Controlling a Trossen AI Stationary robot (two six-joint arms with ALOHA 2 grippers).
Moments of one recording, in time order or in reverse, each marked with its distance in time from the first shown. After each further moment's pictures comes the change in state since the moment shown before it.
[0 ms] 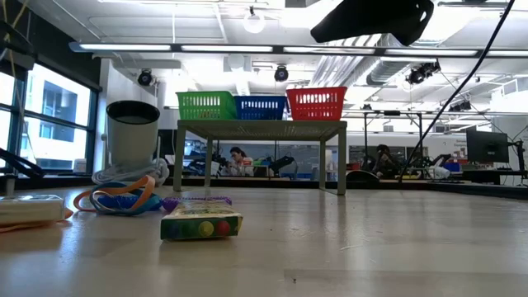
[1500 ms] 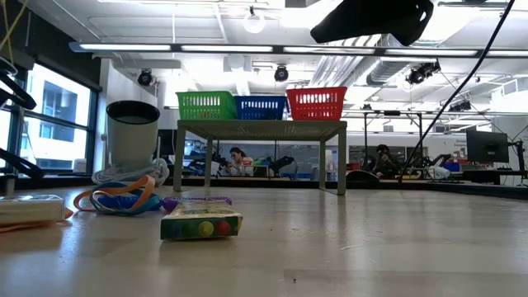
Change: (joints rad) left arm 0.047 0.109 -0.177 0.201 0.169 0.122; right arm 0.000 0.000 0.000 -0.001 0.000 0.000
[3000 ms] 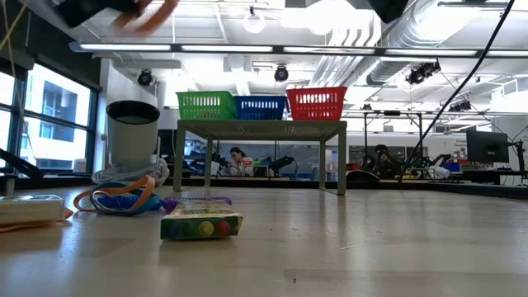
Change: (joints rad) left arm 0.101 0.010 0.445 0.242 -0.809 0.777; right arm 0.000 0.000 0.000 0.163 0.025 -0.110
